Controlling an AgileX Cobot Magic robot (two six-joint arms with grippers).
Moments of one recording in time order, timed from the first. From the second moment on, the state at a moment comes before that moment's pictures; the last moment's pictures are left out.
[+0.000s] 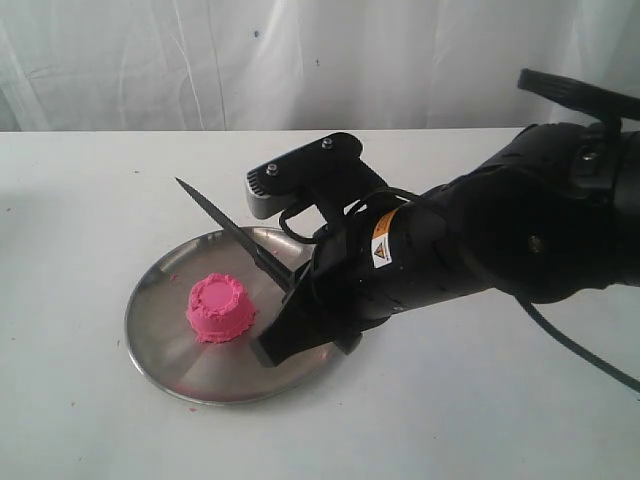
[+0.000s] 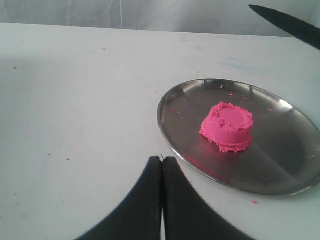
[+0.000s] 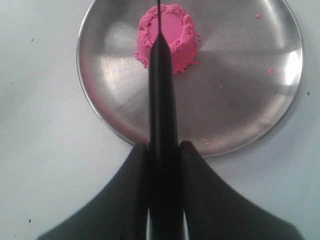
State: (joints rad) left arm -0.08 -0.01 0.02 -0.28 0.31 0.13; right arm 0.84 1.45 -0.94 0.05 0.43 0.00
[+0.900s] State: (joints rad) left arm -0.08 -0.01 0.02 -0.29 0.21 0.00; right arm 0.84 1.45 -0.94 0.05 0.39 0.00
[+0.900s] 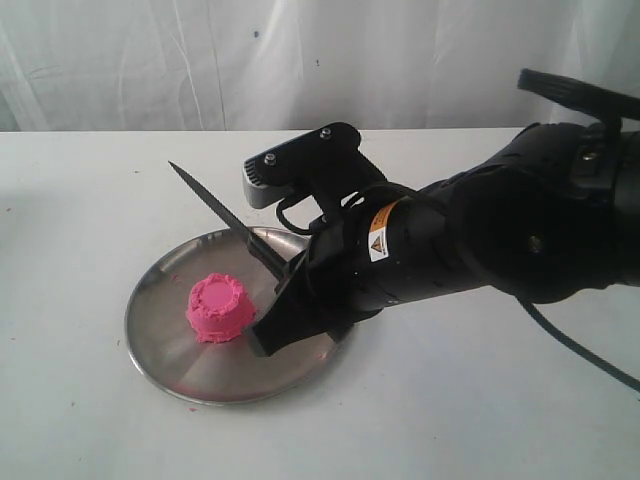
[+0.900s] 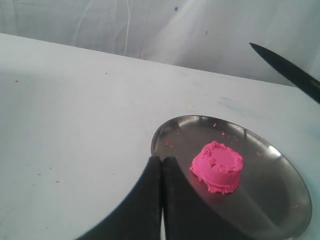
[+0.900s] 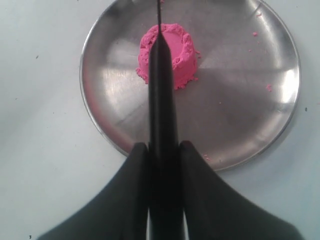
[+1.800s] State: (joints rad) left arm -0.08 0.21 -0.58 -0.52 0.75 0.22; right arm 0.84 1.45 -0.94 0.05 0.36 0.00
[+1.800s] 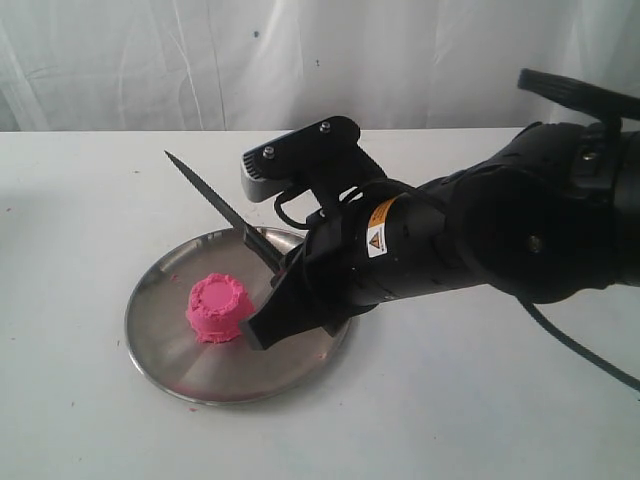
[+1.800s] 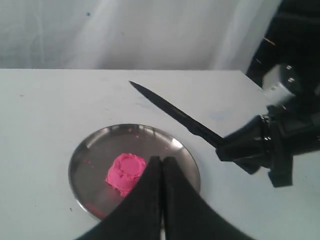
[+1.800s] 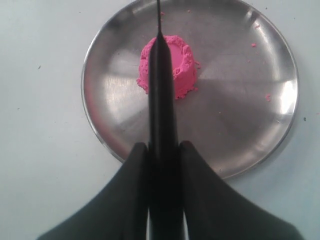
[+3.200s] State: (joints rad) left arm -0.08 0.68 -0.32 -1.74 0.54 1.72; right arm 0.84 1.45 -0.94 0.05 0.36 0.00
